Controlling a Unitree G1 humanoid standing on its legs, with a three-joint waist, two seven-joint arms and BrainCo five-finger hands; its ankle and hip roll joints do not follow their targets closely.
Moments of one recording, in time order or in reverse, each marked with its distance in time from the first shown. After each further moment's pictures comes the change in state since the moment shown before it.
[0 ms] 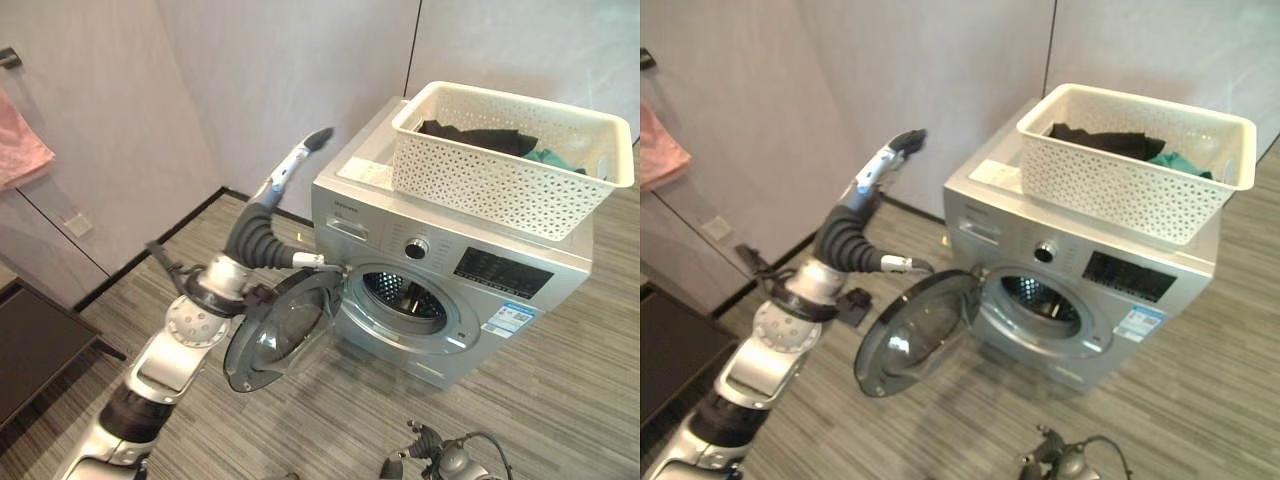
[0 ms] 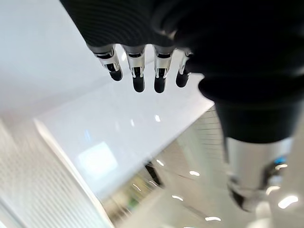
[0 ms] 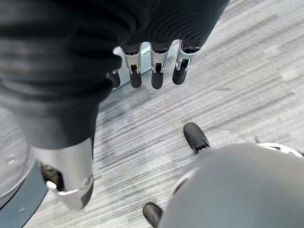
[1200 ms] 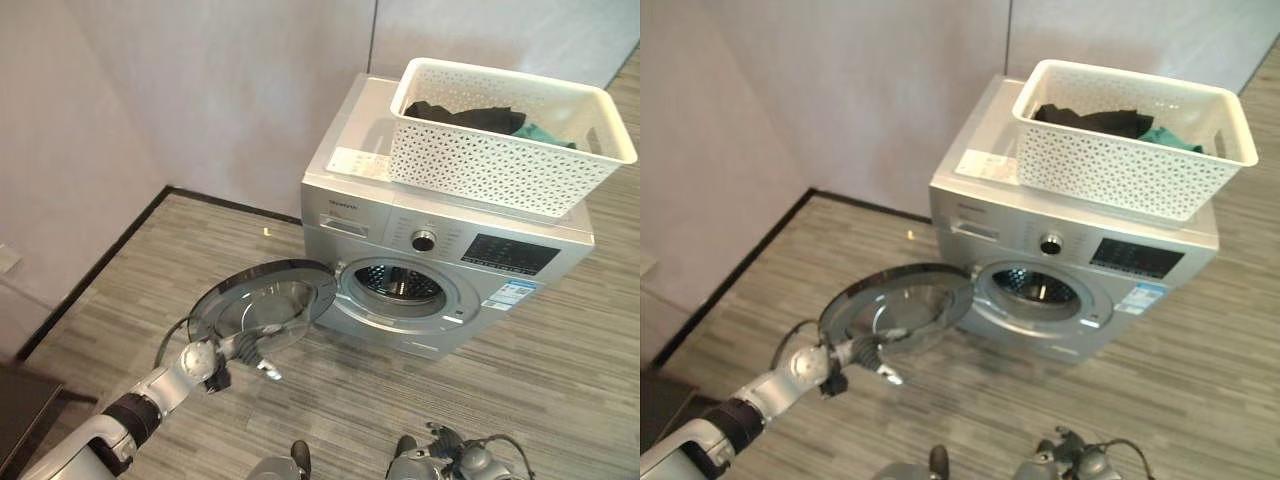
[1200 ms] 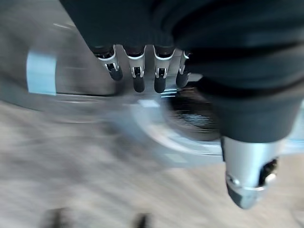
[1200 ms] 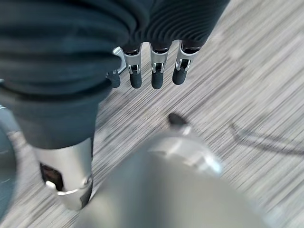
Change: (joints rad) left arm 0.067 0.253 -0.227 0.894 0.571 0.133 -0.230; right arm -0.001 -0.055 -0.091 -0.035 -0.001 -0.011 0.076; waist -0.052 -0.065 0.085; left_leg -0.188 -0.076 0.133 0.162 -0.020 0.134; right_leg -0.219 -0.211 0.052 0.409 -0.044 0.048
